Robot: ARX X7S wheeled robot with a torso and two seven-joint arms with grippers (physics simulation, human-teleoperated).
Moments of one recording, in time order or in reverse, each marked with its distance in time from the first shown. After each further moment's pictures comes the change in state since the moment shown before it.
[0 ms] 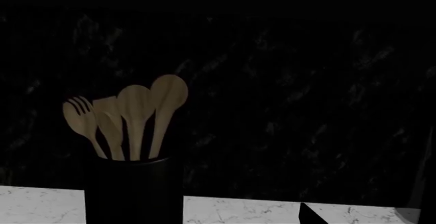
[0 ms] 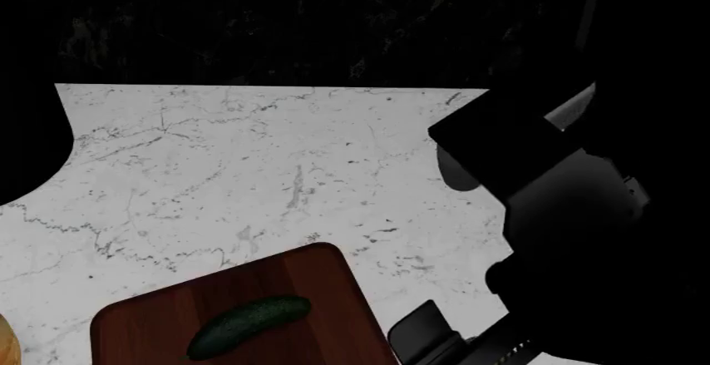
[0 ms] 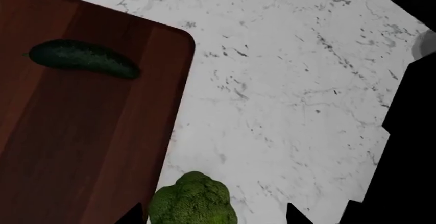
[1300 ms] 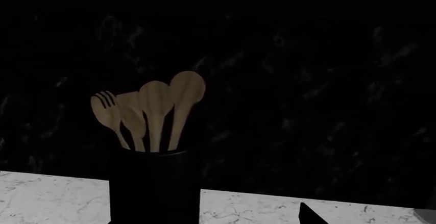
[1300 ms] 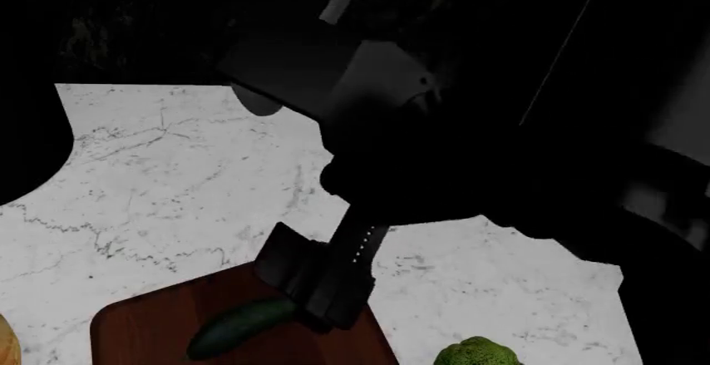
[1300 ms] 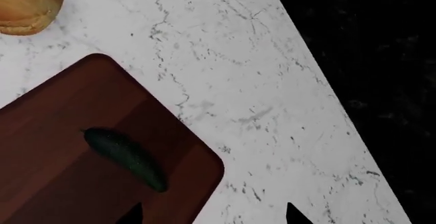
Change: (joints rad) left arm -0.093 -0.050 0.007 0.036 -0.106 -0.017 -0.075; right arm -0.068 -0.347 0.228 0.033 -0.976 0.066 -0.875
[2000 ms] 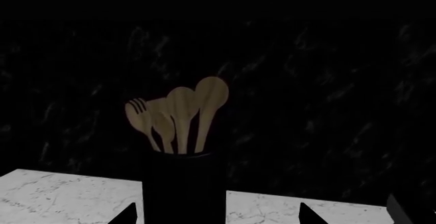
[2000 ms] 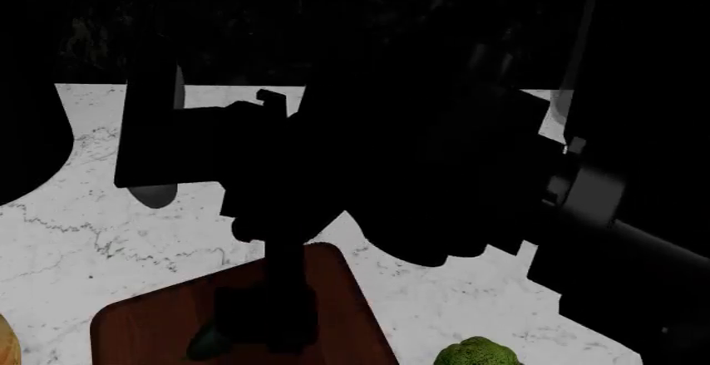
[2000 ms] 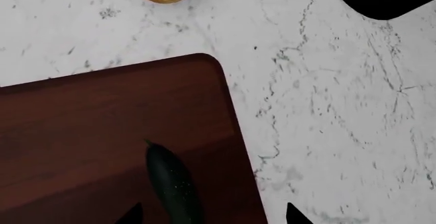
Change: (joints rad) left arm -0.161 0.000 -0.030 -0.002 -0.172 -0.111 -0.148; right arm -0.053 -0.236 -0.393 0.277 -0.588 -0.601 -0.773
